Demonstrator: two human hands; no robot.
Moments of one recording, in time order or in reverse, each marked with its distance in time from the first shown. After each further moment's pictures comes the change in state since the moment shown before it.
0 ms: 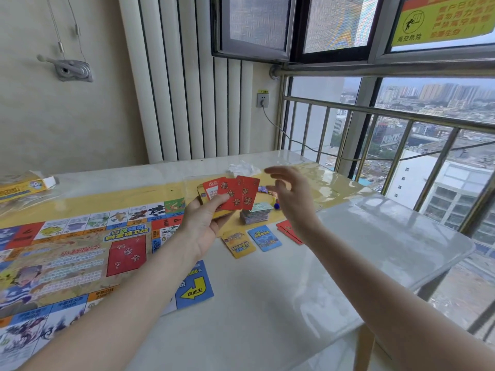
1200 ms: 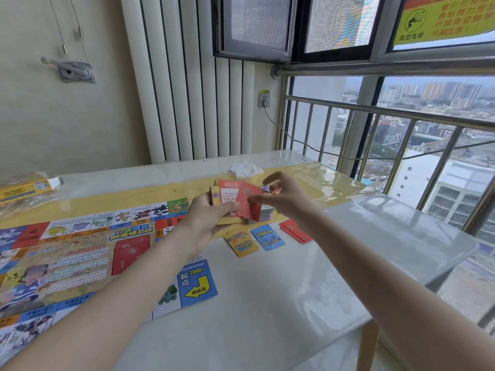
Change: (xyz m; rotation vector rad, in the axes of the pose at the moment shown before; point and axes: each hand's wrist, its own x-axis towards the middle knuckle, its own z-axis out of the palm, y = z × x) left_hand -0.008 0.008 -0.002 0.430 -0.144 0.081; right_hand 0.006 -0.010 0.000 -0.126 -0.234 0.323
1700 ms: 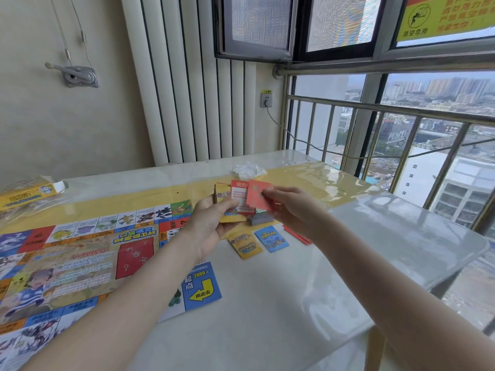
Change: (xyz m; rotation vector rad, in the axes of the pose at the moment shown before) left_hand 0.003 -0.003 0.002 -0.193 0.001 -0.060; right_hand -0.001 0.011 0.001 0.776 -0.150 0.269
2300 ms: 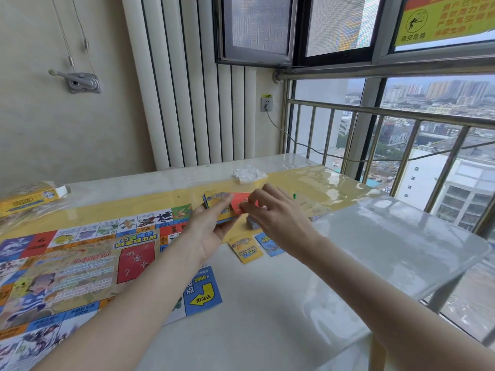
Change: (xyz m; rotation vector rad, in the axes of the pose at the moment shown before) left_hand 0.004 0.004 -0.001 -0.269 0.096 -0.073; right_hand 0.006 0.025 0.000 -1.641 0.172 -1.576
